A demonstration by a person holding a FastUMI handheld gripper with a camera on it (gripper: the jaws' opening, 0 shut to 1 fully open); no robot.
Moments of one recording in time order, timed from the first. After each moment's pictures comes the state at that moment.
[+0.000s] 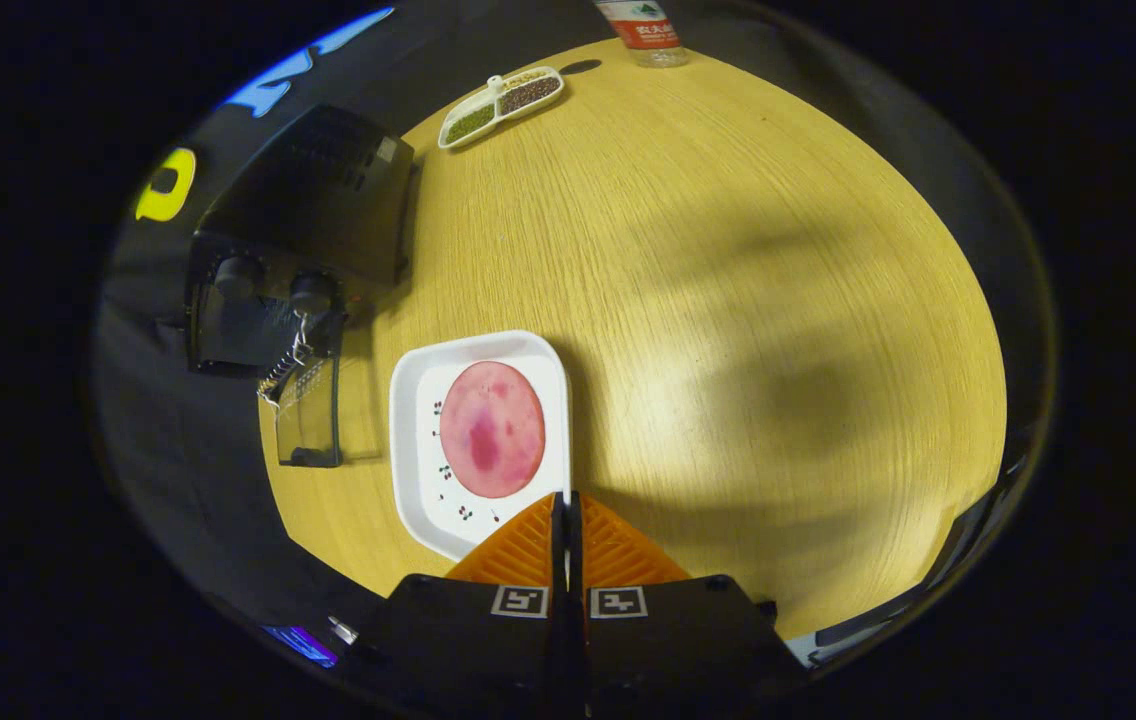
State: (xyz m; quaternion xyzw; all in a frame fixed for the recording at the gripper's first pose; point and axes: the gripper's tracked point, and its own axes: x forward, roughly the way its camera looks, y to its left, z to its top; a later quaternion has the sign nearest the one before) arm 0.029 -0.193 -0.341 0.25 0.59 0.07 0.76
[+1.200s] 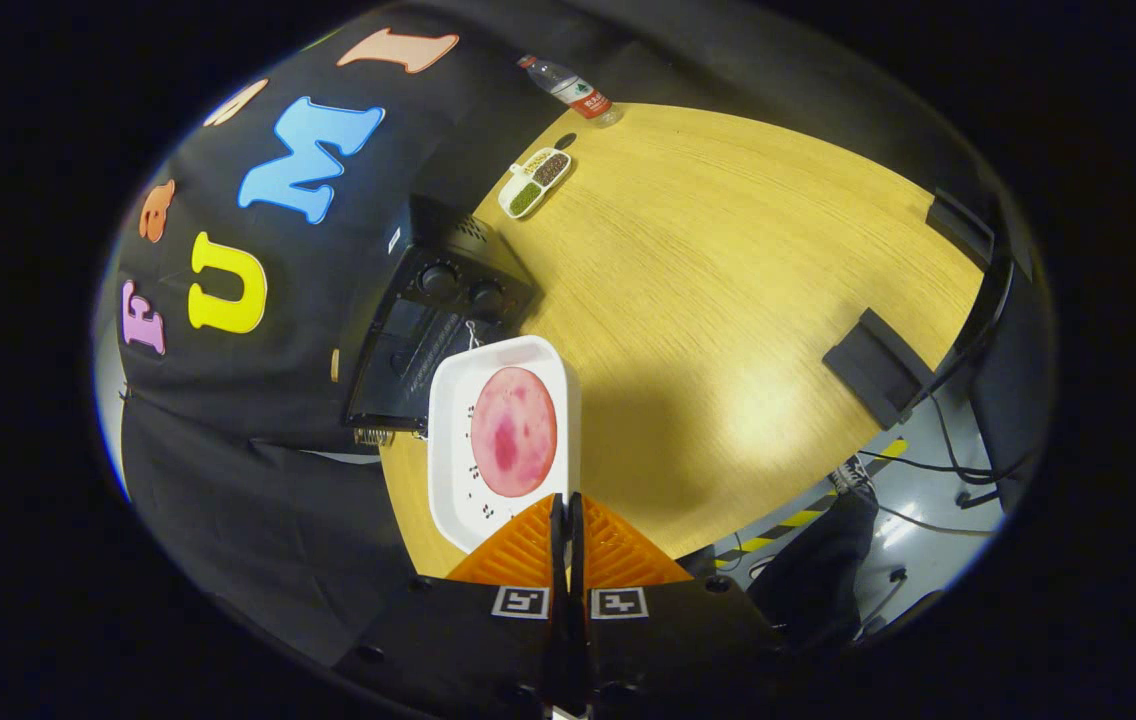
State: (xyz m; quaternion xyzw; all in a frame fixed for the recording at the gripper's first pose) arm -0.084 -0.068 -0.221 0.44 0.45 0.03 0.77
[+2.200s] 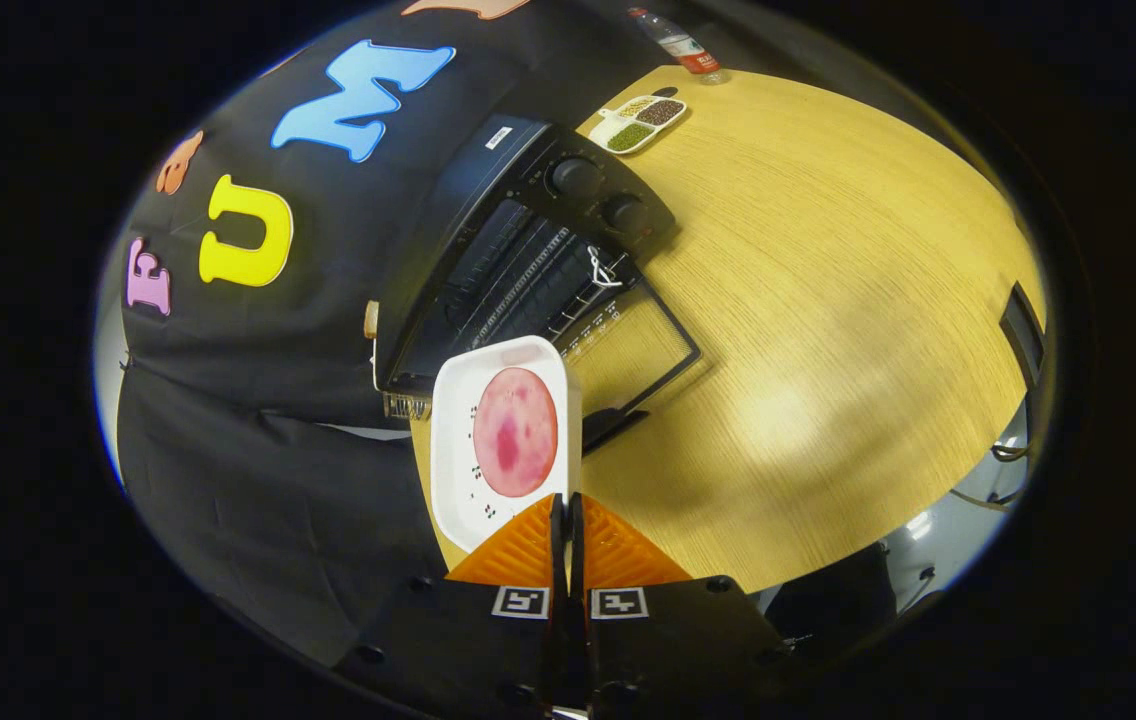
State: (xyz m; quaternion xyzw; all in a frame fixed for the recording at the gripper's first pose) arm 0.001 0.076 -0.212 0.43 0.47 0.07 0.77
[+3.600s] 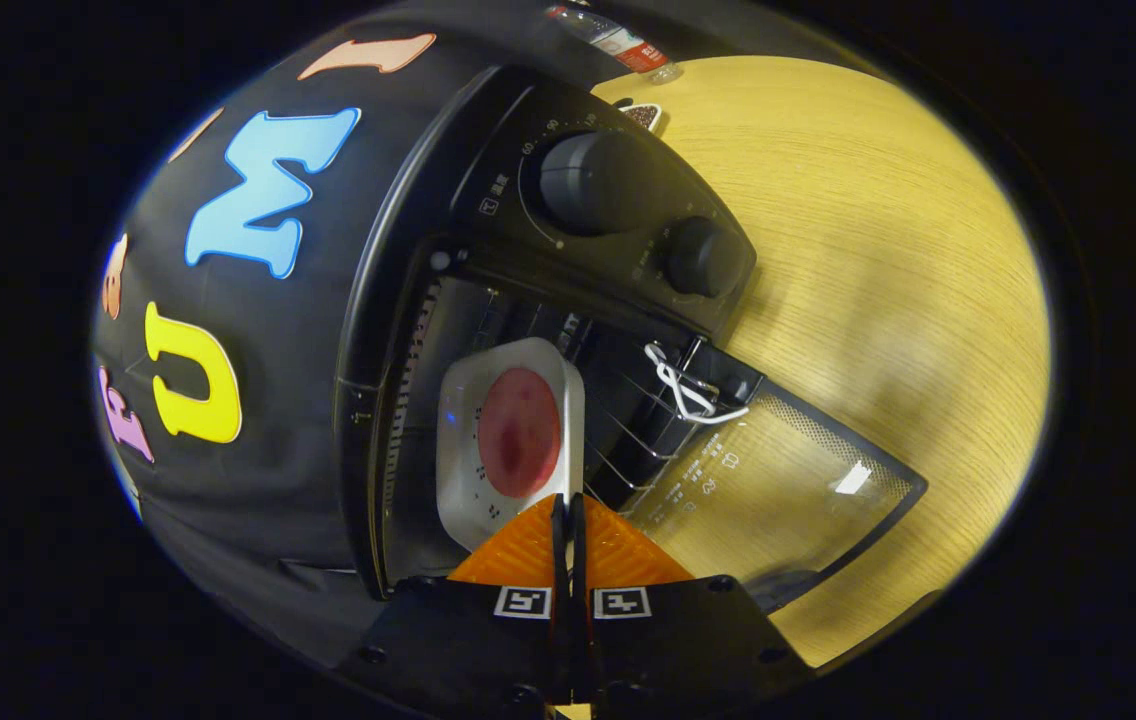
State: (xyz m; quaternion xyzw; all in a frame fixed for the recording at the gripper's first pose) arm 0.190 0.100 -0.254 0.55 0.34 -0.06 0.77
